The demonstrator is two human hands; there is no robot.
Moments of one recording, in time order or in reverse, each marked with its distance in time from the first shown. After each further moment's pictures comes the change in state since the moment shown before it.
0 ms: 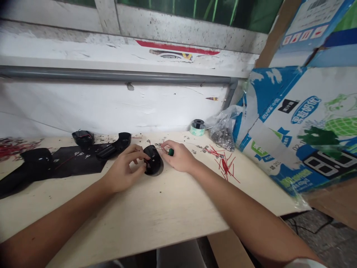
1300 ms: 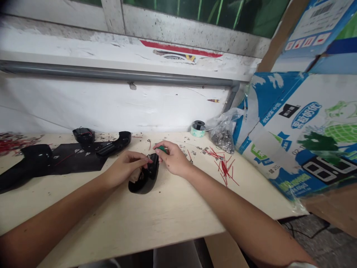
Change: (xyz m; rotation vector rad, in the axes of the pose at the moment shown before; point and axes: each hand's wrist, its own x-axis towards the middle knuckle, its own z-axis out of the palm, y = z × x) left_hand 0.010 0.010 -0.002 -0.515 -0.164 -0.489; right_hand 0.003 -0.016 0.017 0.509 -0.065 0.161
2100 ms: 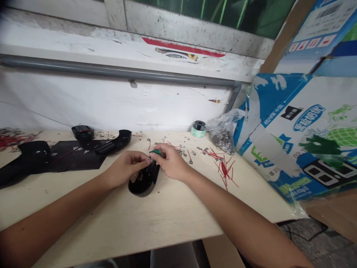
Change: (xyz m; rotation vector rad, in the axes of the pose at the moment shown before) left_hand -0.004 -0.002 0.003 0.061 -0.040 -0.021; right_hand -0.004 0.002 0.008 -0.118 -0.050 -0.042
